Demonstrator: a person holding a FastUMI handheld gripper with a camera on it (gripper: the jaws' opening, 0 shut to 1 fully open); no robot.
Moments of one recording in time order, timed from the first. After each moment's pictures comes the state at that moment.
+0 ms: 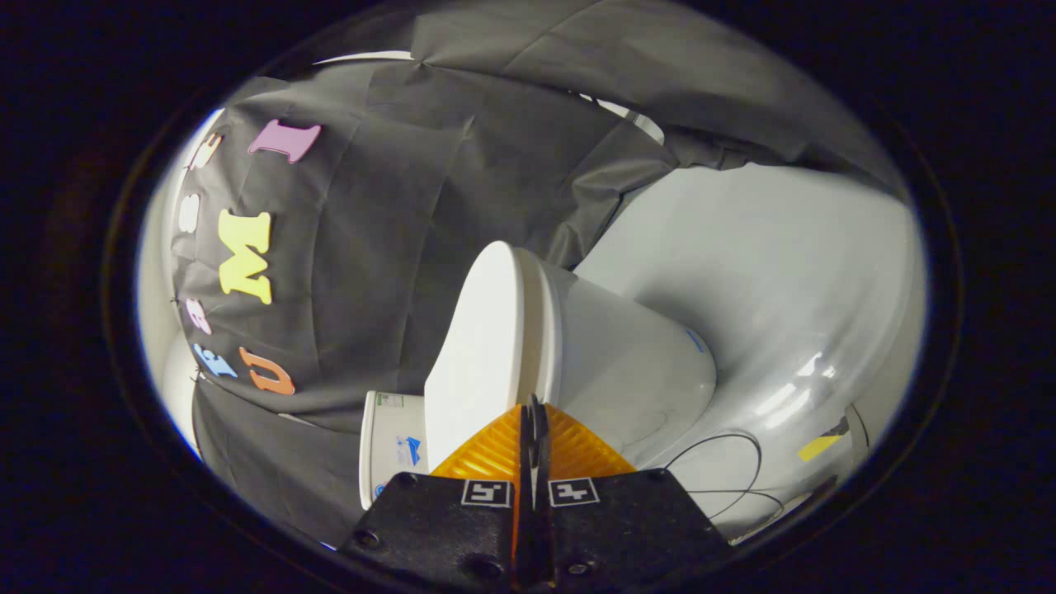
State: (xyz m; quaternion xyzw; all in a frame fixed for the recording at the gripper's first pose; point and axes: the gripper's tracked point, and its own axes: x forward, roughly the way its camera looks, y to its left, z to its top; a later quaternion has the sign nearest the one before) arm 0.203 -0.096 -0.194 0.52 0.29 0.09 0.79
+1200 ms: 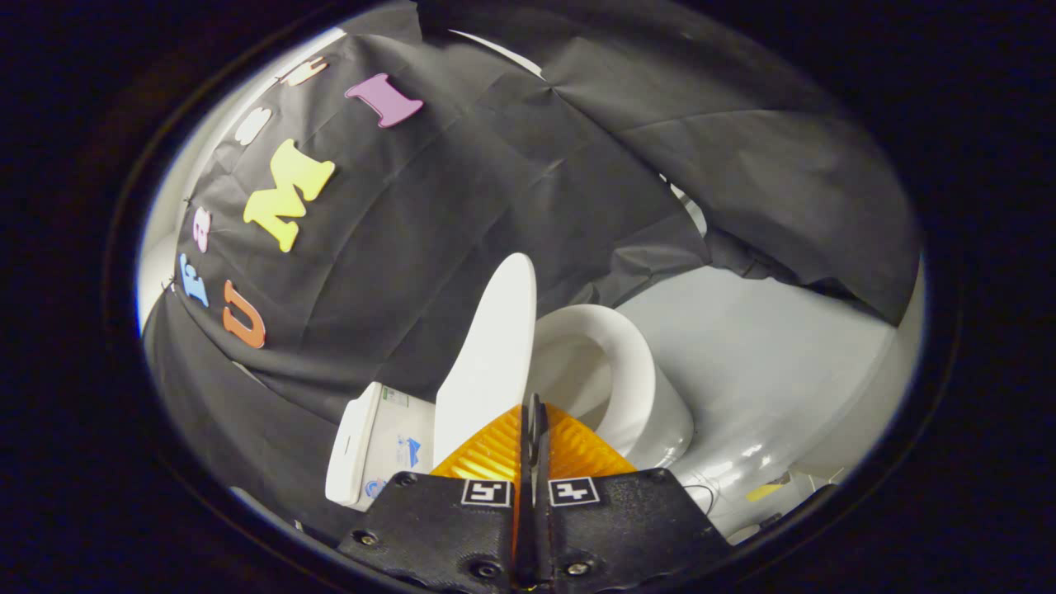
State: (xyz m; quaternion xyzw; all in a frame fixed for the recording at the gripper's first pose) arm 0.180 -0.063 -0.061 0.38 0.23 0.06 0.89
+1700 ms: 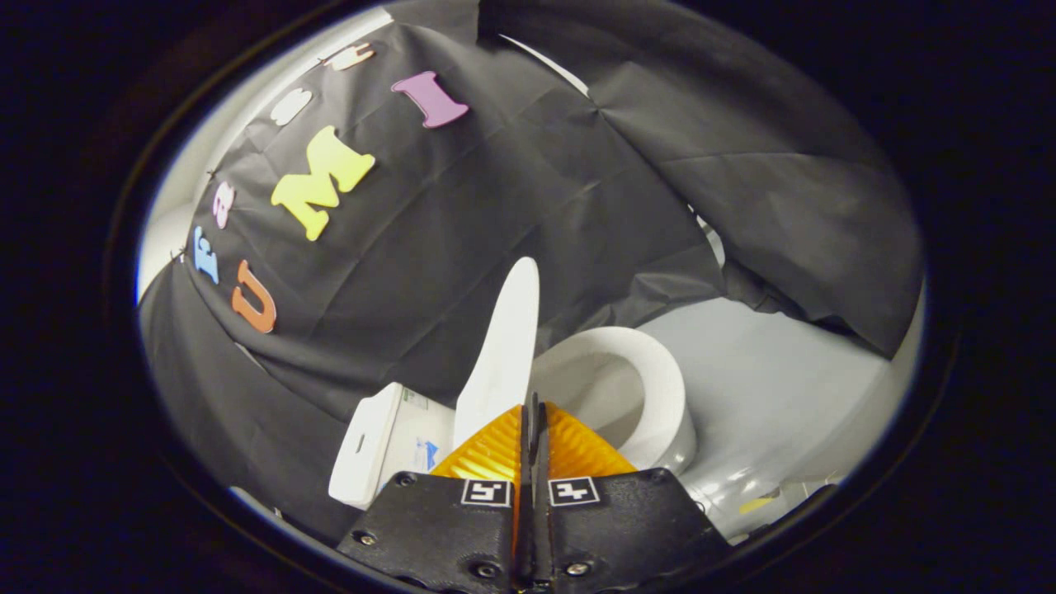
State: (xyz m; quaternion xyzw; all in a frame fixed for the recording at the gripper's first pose) arm 0.165 -0.031 -0.009 0.34 0.20 0.07 0.92
